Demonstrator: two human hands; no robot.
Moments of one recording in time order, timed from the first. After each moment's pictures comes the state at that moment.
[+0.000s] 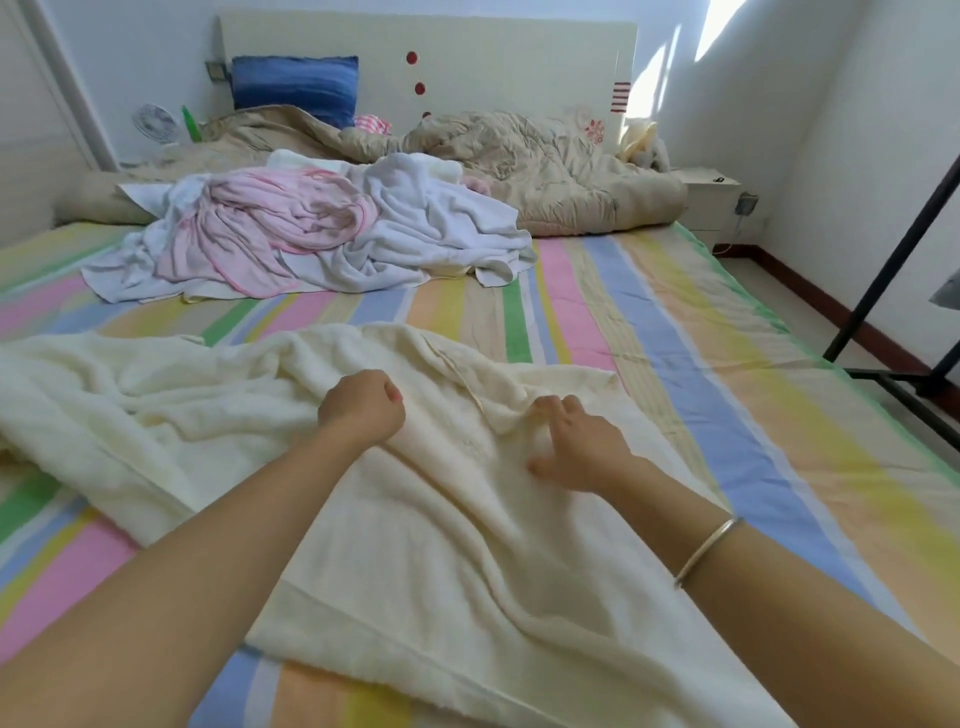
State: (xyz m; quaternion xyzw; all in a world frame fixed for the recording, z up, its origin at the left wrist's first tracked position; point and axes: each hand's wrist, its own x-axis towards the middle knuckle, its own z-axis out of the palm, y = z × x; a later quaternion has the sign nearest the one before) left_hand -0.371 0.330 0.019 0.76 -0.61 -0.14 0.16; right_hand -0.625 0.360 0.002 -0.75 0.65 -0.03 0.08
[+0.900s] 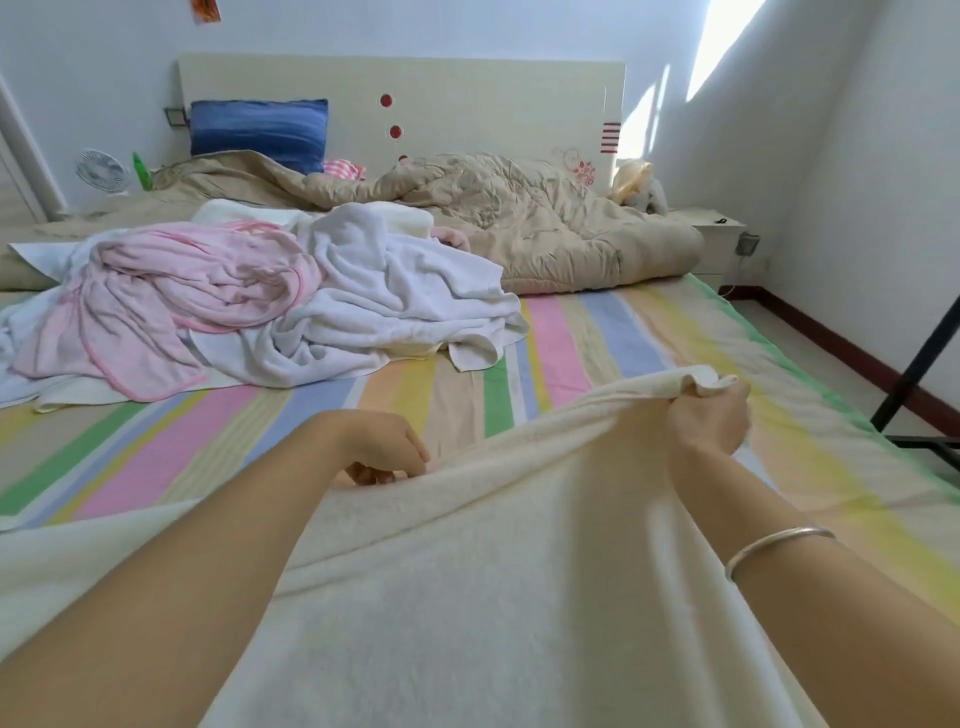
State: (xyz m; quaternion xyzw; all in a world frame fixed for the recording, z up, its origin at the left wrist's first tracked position) left_hand -0.416 0.089 0.040 0.63 -0.66 -0.40 -0.06; right_hand -0.730 0.102 0.024 -0.27 0.77 -0.56 0.13
